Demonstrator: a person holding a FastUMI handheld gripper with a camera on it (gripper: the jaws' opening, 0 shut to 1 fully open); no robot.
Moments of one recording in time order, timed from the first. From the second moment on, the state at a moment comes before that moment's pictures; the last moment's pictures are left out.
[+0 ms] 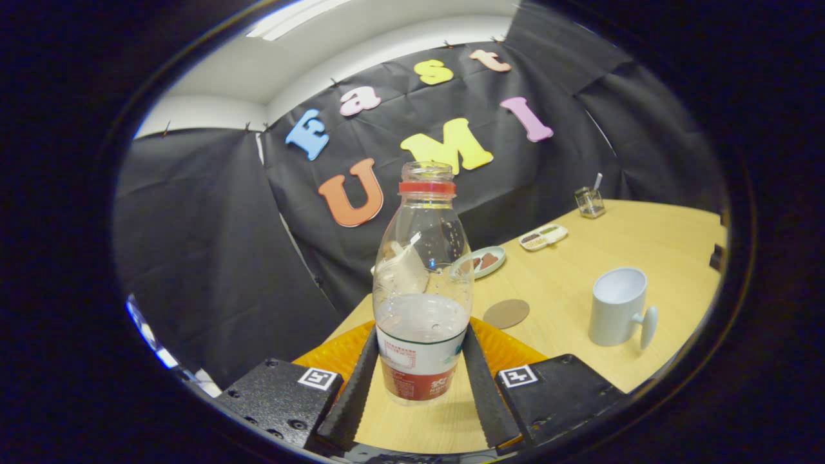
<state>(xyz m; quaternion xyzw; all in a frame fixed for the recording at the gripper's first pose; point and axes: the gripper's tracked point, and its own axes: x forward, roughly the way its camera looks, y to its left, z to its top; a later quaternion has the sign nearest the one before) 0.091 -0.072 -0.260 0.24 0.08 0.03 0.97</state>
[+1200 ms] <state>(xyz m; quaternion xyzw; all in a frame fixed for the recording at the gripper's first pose) 0.110 -0.128 -0.277 0.65 0.05 0.03 0.76</state>
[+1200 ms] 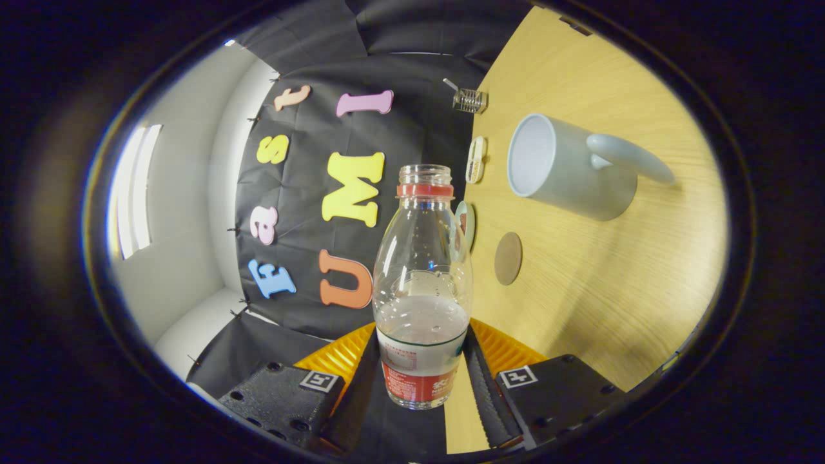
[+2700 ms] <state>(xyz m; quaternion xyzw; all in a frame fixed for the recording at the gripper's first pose) 0.139 -0.138 -0.249 0.75 0.01 0.03 0.66</state>
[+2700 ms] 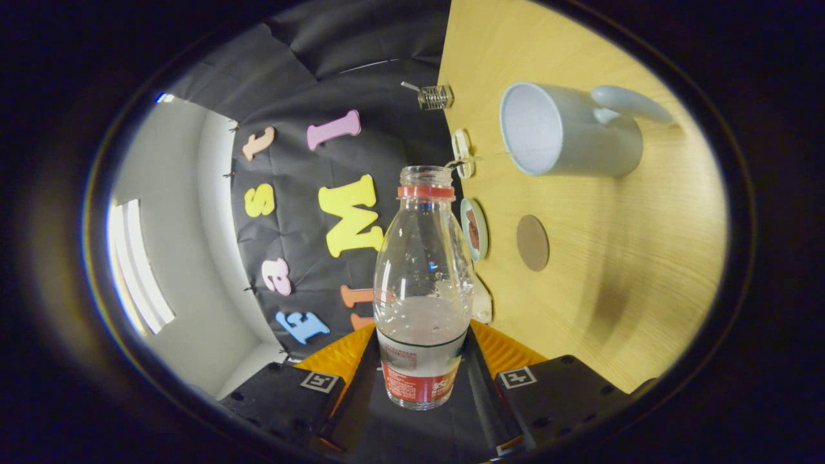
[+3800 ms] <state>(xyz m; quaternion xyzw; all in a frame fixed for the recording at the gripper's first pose) 0.135 -0.129 -0.229 0.77 0.01 0.04 0.63</state>
